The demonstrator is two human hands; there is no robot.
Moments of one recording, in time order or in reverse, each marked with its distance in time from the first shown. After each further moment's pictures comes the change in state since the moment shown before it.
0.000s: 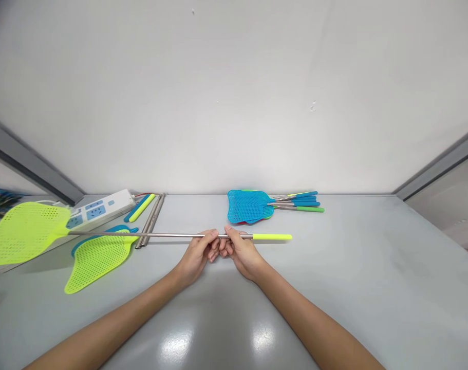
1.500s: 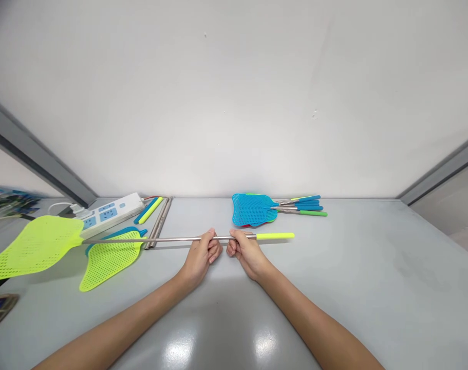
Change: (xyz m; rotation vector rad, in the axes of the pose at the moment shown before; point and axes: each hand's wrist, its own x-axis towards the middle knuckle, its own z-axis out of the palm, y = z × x) left_hand -0.002 -0.003 -0.002 0.006 0.249 -0.012; right_hand 0.001 -0.003 0.003 0.020 0.138 -0.004
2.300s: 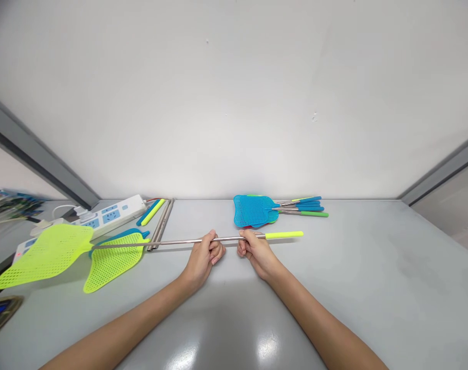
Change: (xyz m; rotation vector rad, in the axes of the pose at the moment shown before) left_hand 0.000 -0.001 0.001 -0.069 -0.018 0.013; right_hand -0.006 -0.015 -0.008 -0.028 0.067 0.020
